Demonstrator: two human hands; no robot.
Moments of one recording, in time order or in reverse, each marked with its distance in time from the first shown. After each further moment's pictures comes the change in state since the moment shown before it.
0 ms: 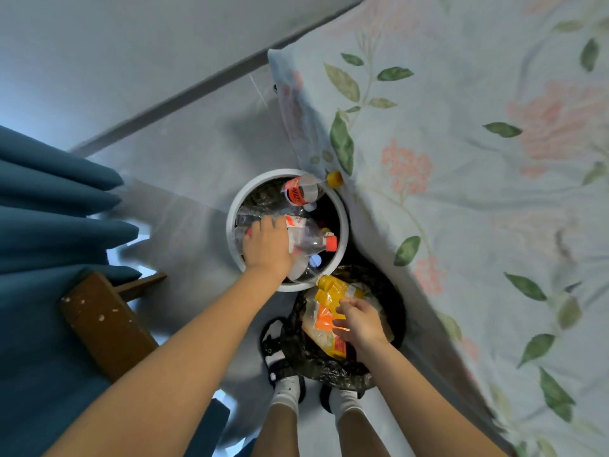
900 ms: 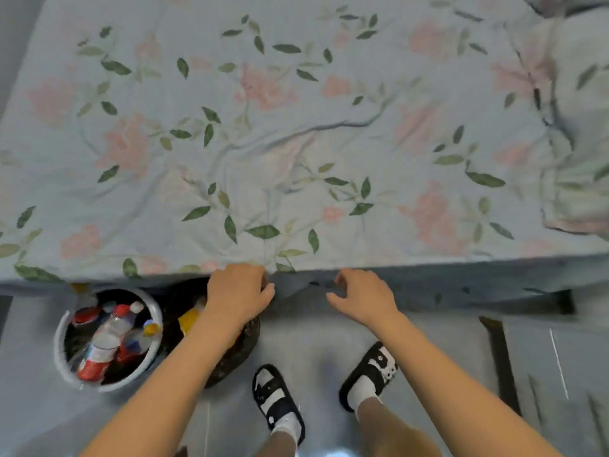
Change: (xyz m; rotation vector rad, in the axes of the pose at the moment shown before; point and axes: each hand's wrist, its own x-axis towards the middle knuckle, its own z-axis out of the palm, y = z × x) left_hand -0.338 0.284 0.012 0.616 -0.029 1.060; right_hand -0.207 0.261 -0.316 -0.414 0.611 -0.333
